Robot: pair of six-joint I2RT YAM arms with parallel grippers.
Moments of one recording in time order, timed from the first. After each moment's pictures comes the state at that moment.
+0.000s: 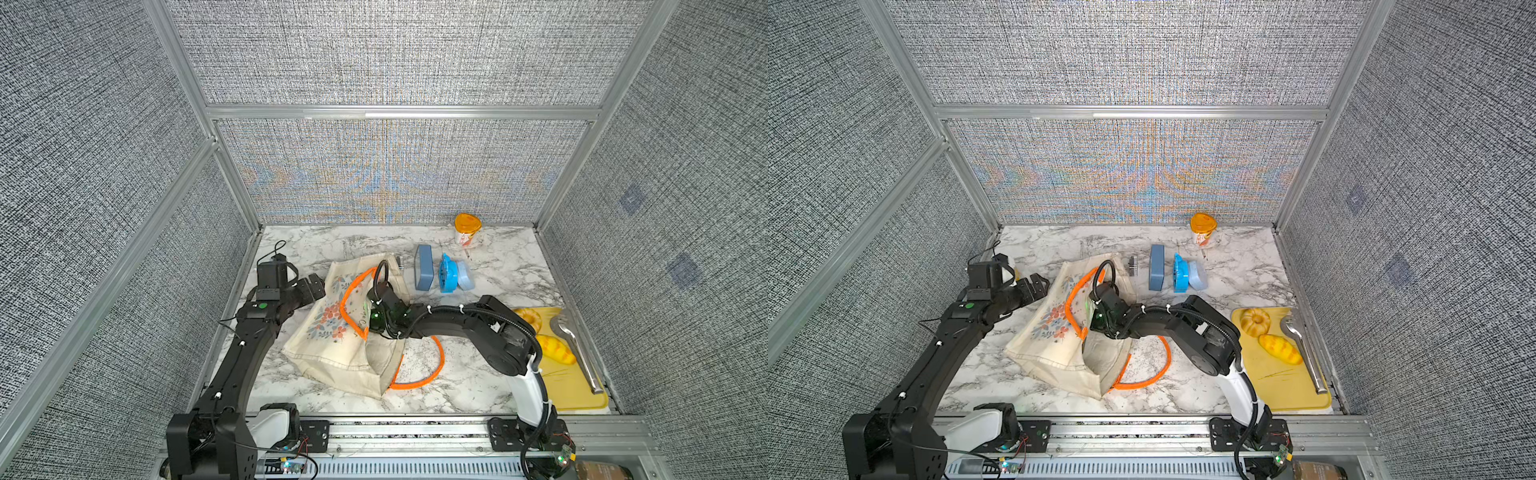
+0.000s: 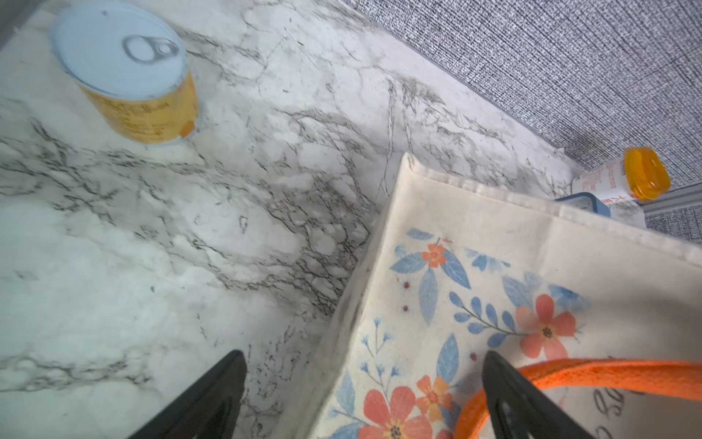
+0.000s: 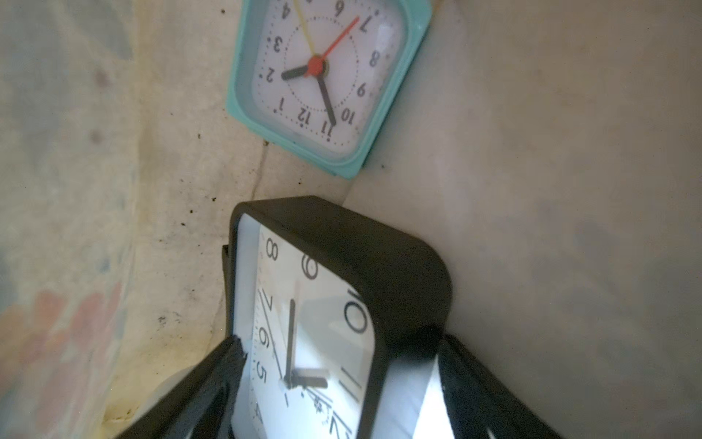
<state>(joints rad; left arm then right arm) -0.02 1.16 0.85 -0.47 0.19 -0.41 0.93 2.13 1.31 0.16 -0.24 1.02</state>
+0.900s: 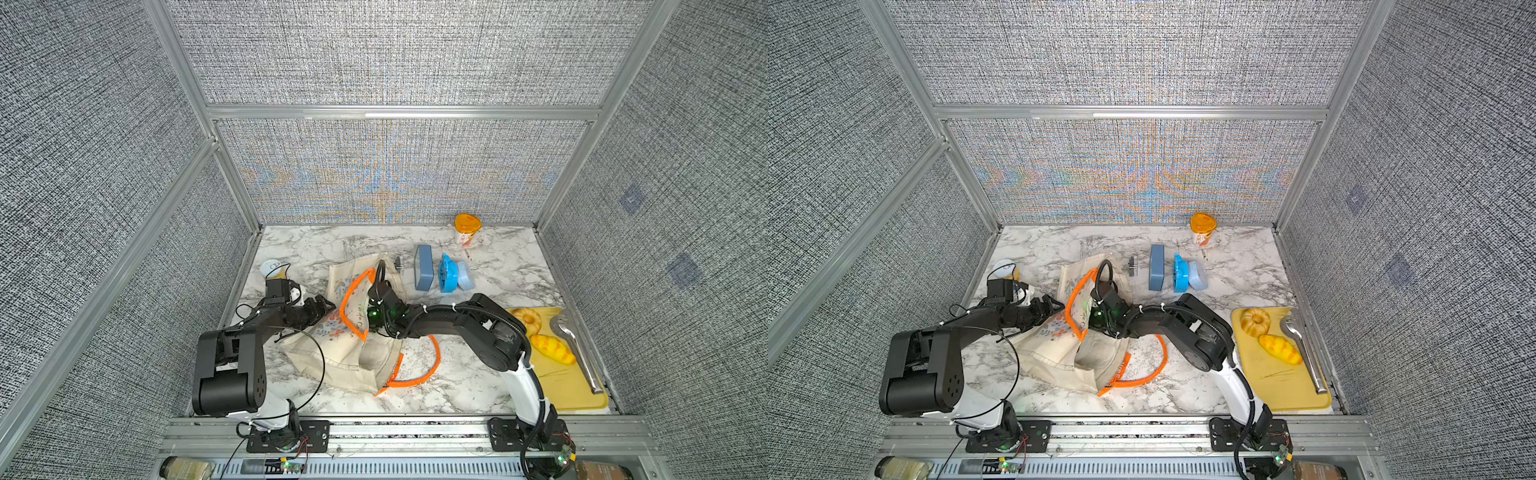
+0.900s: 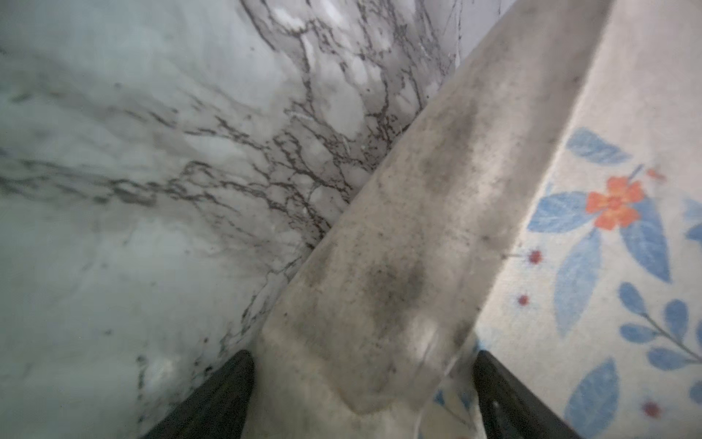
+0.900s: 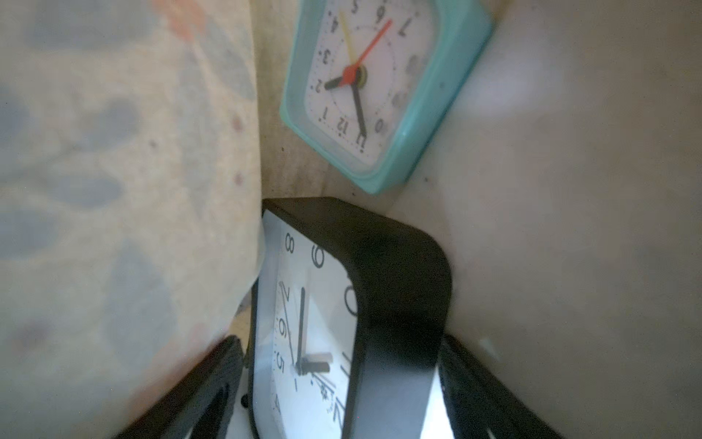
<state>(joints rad) 0.06 1.54 0.68 -0.22 0.63 -0.49 0.92 2.21 1.33 0.34 -0.35 1.07</state>
